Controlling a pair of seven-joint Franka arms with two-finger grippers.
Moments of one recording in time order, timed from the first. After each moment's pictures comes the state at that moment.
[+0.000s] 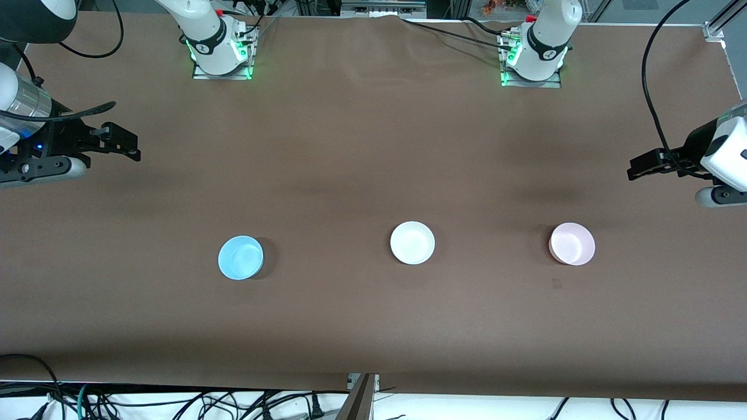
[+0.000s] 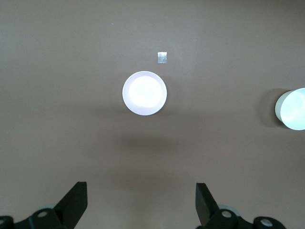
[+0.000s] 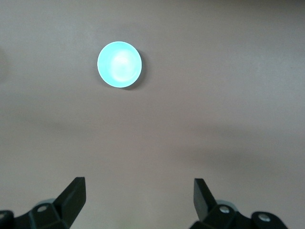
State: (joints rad) left arm 0.03 0.19 -0.02 -1.43 -0.01 1.50 -0.11; right arm 0.04 0.12 0.05 -1.50 0.02 1.57 -0.06
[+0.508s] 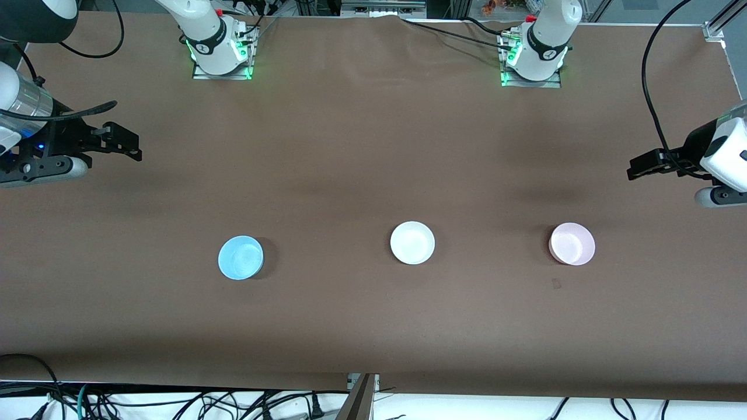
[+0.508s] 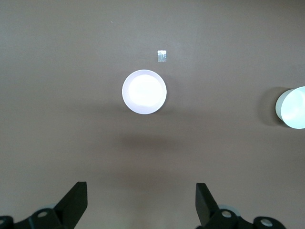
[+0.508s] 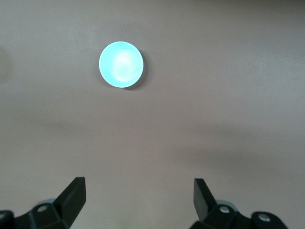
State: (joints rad) left arm 0.02 0.19 -0.02 -1.43 -0.01 1.50 -0.11; right arm 0.04 0.12 0.05 -1.50 0.02 1.57 -0.06
